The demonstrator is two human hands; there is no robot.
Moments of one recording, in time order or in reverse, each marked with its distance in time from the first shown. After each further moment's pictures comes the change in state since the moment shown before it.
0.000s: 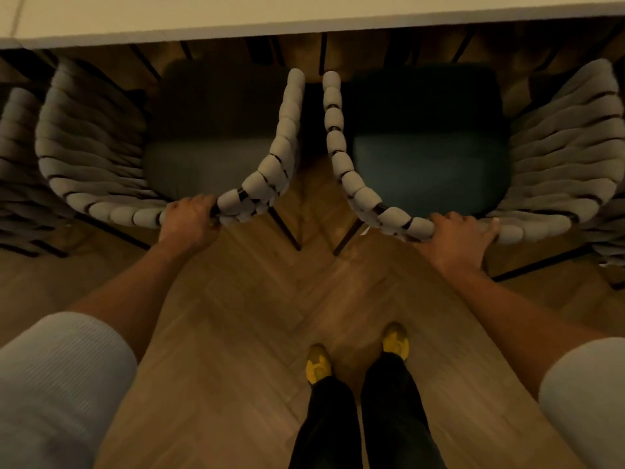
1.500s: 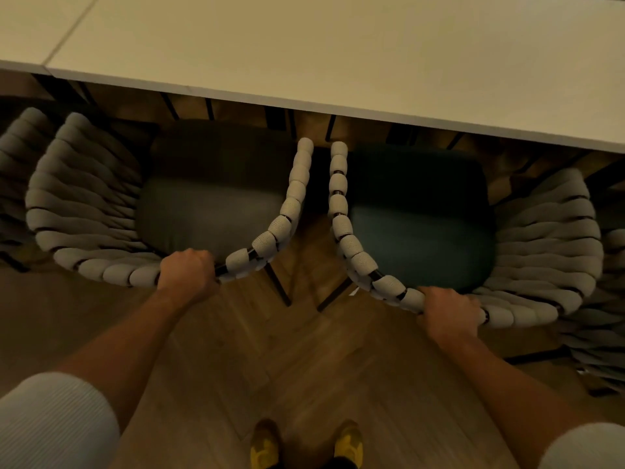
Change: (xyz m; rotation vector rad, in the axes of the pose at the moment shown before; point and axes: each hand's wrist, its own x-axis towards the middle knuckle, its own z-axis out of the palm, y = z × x) left_hand 0.012 0.050 0.001 0.154 -0.107 -0.226; right_hand 0.036 0.013 -0.040 -0.136 -0.072 -0.135
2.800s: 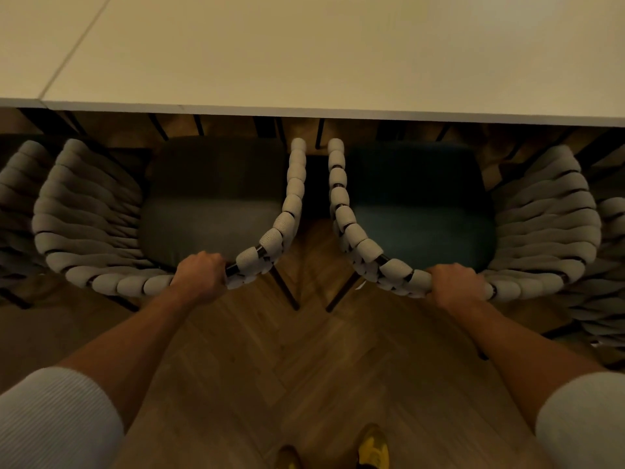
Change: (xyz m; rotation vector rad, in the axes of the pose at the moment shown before) left_hand 0.013 -0.009 -0.007 -0.067 -0.035 0.203; right_hand 0.018 -0.007 0.003 0.026 -0.142 0.102
